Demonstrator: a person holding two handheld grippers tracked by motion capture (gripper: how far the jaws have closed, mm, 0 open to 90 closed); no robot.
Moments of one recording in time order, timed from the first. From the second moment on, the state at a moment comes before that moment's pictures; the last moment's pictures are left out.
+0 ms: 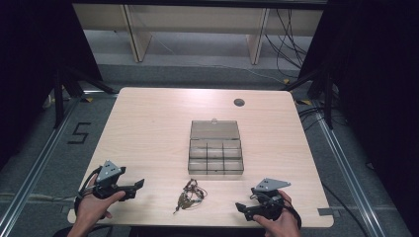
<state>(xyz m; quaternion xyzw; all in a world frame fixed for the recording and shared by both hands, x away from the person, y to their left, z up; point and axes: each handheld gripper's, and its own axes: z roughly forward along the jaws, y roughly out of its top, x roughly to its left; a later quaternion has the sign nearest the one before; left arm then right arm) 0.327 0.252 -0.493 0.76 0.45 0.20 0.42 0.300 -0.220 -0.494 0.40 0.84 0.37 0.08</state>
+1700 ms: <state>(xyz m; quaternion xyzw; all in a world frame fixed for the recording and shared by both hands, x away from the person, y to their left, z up) 0.326 0.251 -0.491 0.76 0.45 0.21 0.42 0.338 -0.063 -0.493 0.27 0.91 0.30 0.06</state>
